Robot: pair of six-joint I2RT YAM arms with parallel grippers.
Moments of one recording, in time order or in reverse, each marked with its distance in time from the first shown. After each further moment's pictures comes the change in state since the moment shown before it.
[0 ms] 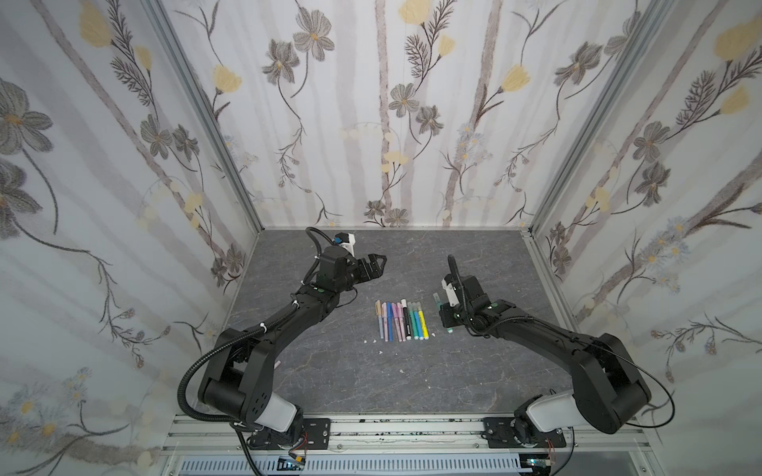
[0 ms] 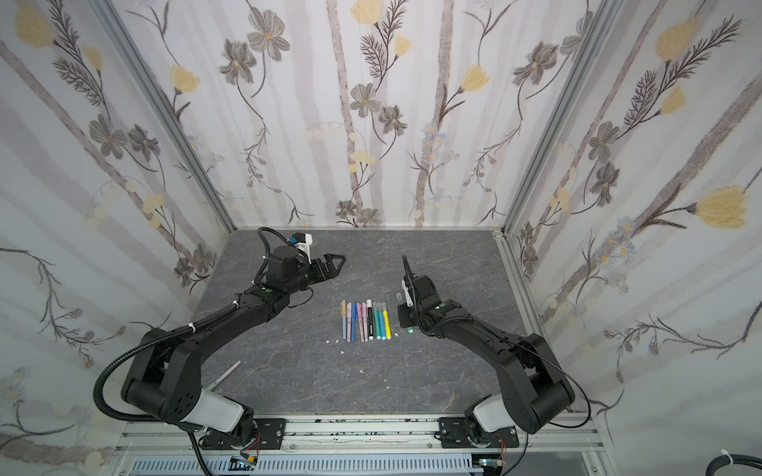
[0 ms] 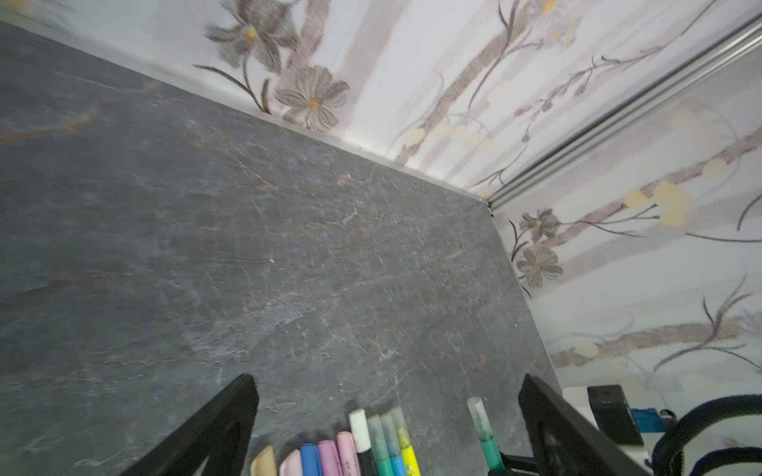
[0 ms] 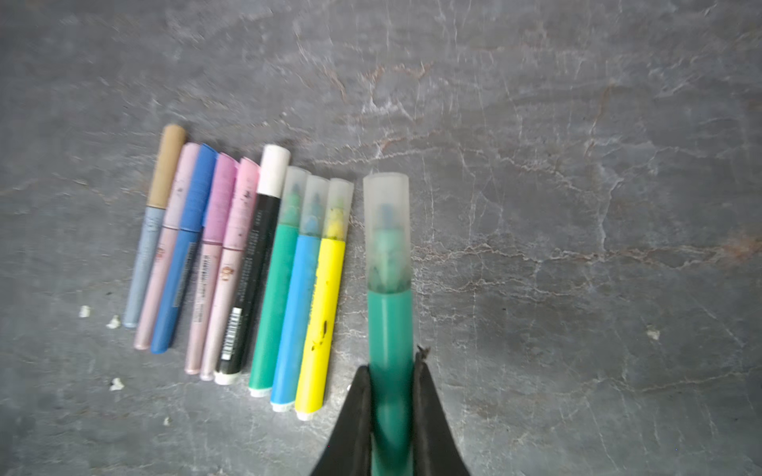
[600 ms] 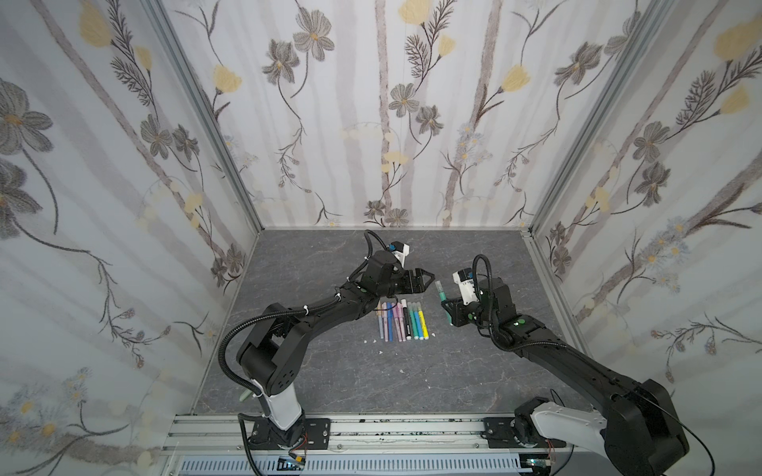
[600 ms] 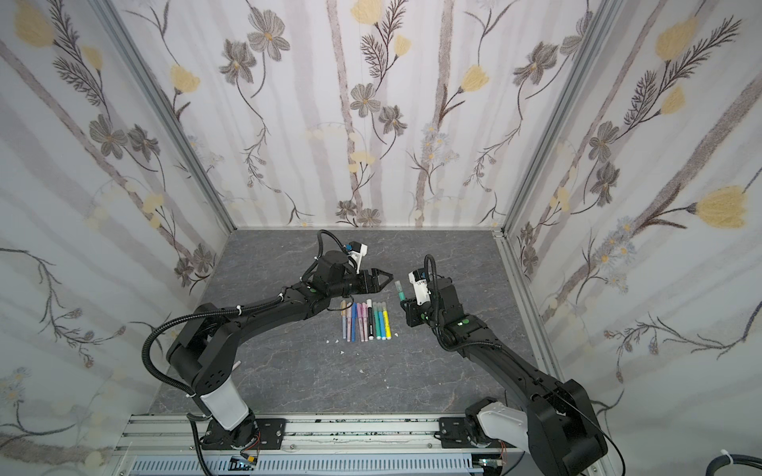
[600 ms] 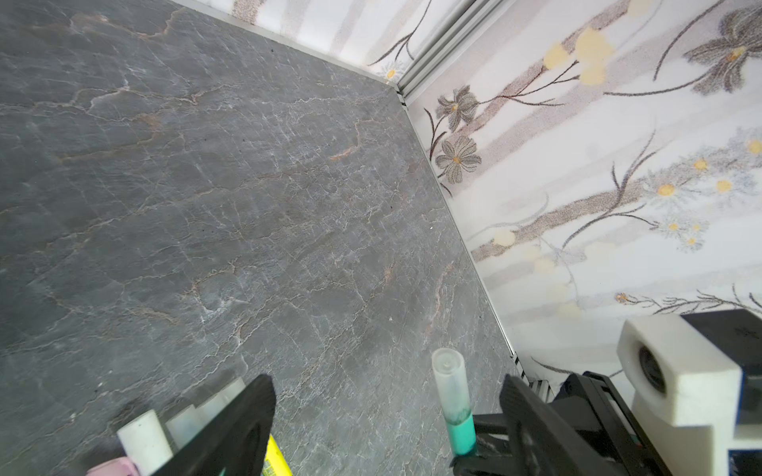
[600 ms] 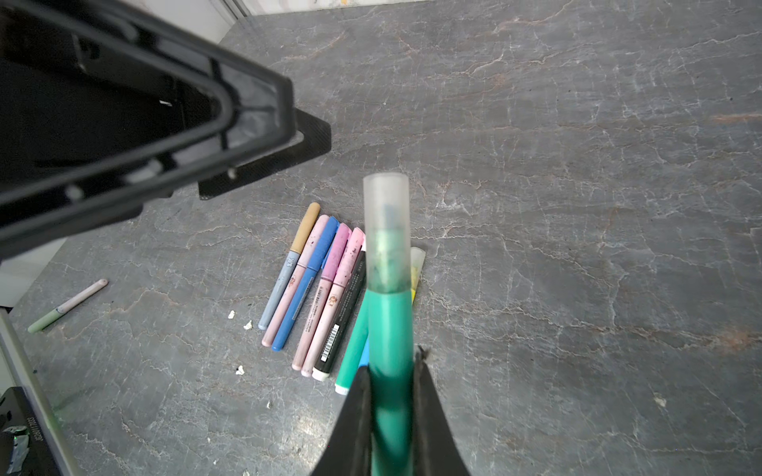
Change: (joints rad) left arm -0.240 0.216 0.165 0.030 0.103 -0.050; right arm -0.047 -0.227 -0.119 0.176 -0.163 -0.037
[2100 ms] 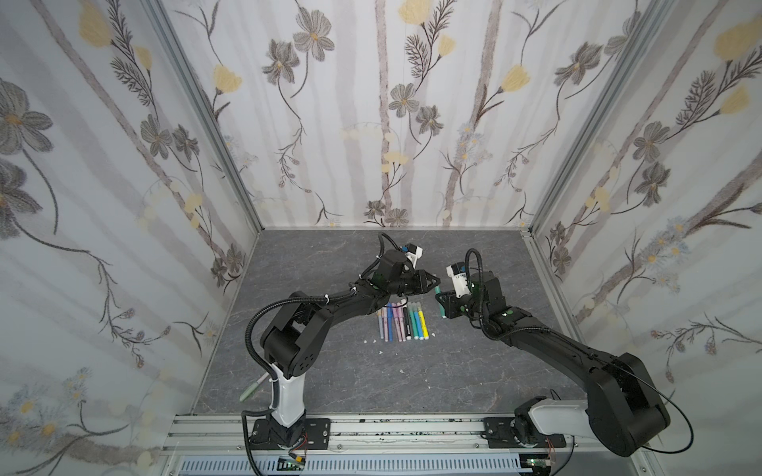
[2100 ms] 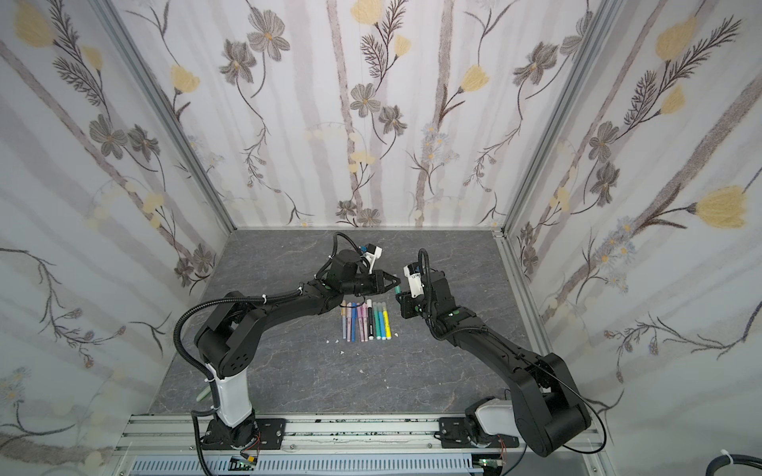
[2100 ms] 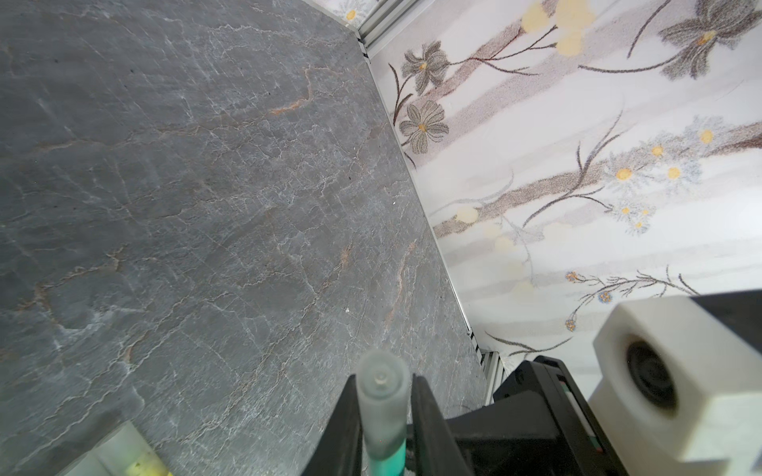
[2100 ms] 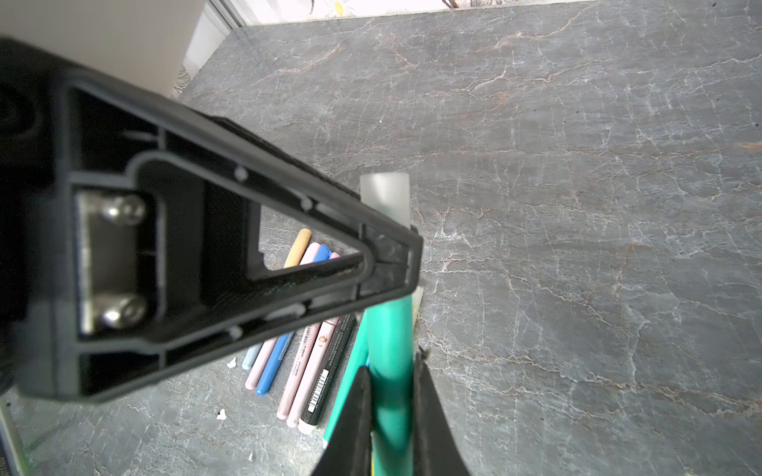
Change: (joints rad) left arm -0.018 0.163 0.101 0.082 0.160 -0.105; right arm 0.003 0.142 0.049 0.105 0.002 0.001
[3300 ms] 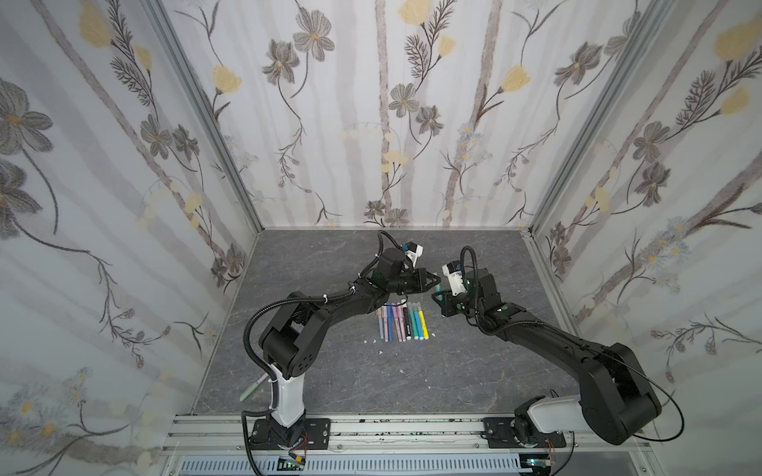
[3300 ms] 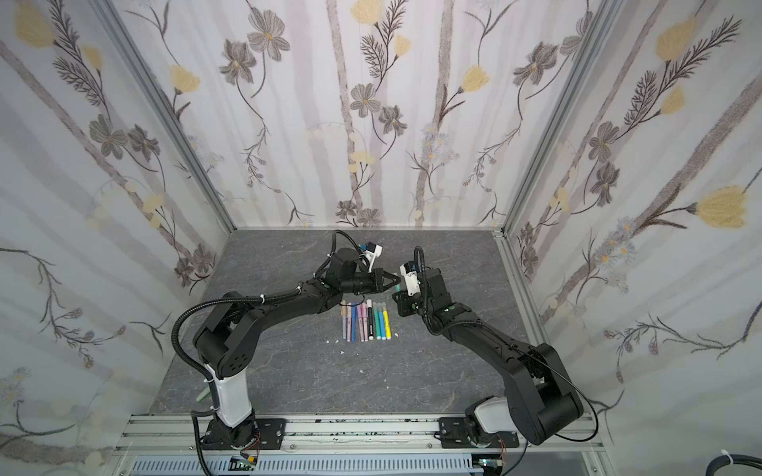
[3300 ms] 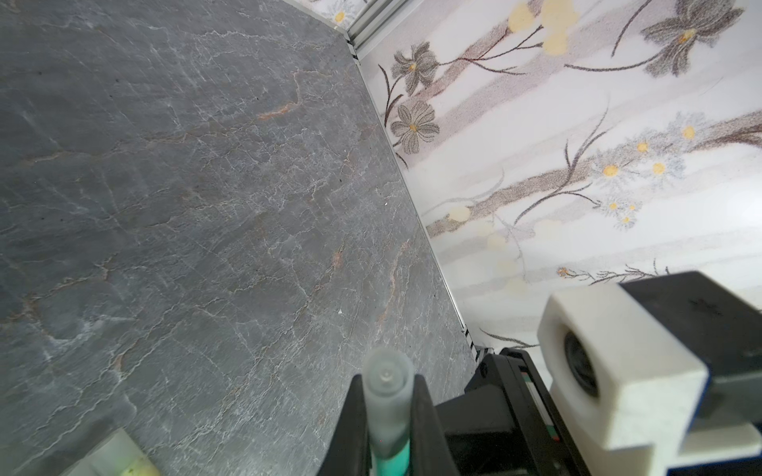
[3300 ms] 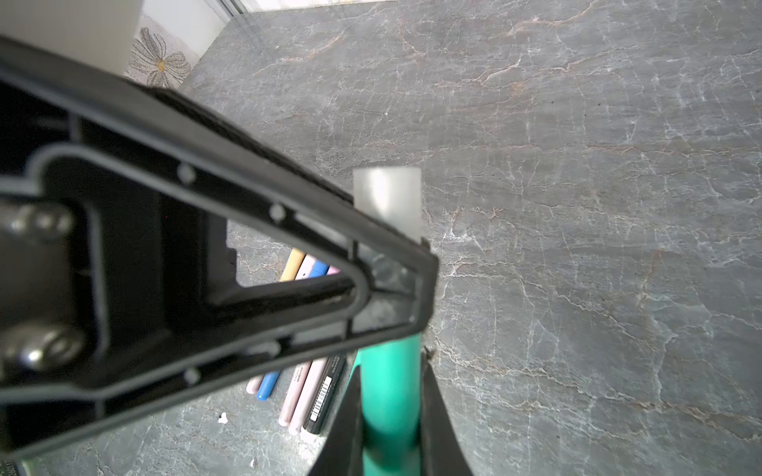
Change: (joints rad) left arm 0.018 -0.006 0.020 -0.016 0.017 0.024; right arm 0.007 0.062 0.033 0.011 -0.017 0.000
